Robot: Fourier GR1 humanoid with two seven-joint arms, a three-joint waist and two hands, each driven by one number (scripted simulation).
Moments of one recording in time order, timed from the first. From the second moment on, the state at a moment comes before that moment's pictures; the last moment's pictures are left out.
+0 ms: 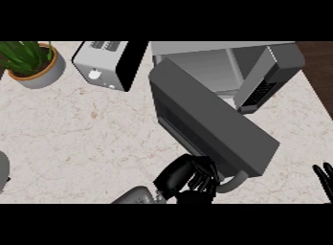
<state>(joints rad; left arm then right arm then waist) -0.43 0.03 -0.93 -1.11 0.12 0.23 -0.22 0.46 -0.34 -0.07 -1.79 -0.39 0.52 -0.55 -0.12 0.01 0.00</state>
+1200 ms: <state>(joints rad) -0.81 0.00 -0.92 -0.94 0.50 0.58 -0.27 0.47 -0.42 -0.05 -2.05 -0.54 0.50 -0.33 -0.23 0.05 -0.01</state>
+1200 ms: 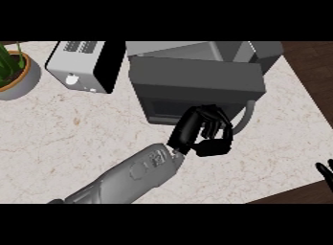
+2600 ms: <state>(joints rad) -0.93 0.00 -0.84 -0.79 0.83 0.56 -0.45 0.40 -0.48 -0.08 -2.12 -0.68 0.49 -0.23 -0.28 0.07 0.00</state>
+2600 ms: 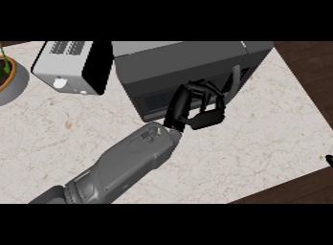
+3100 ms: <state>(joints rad) -0.92 0.00 -0.84 -0.79 0.88 0.59 -0.54 0.39 -0.51 -0.06 -2.16 -0.72 0.53 -0.22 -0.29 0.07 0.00</state>
